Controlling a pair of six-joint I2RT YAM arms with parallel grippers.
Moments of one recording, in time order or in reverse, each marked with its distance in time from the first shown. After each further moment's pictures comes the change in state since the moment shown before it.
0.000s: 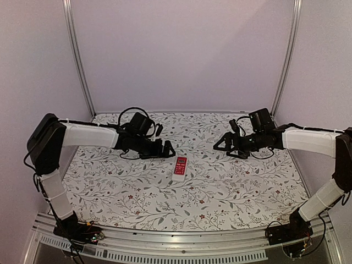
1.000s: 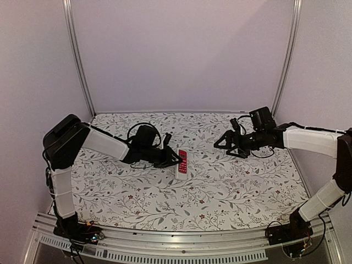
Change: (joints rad) left arm -0.024 0.145 -0.082 0.431 0.241 -0.239; right arm 0.000 -0.020 0.009 -0.013 0.006 0.040
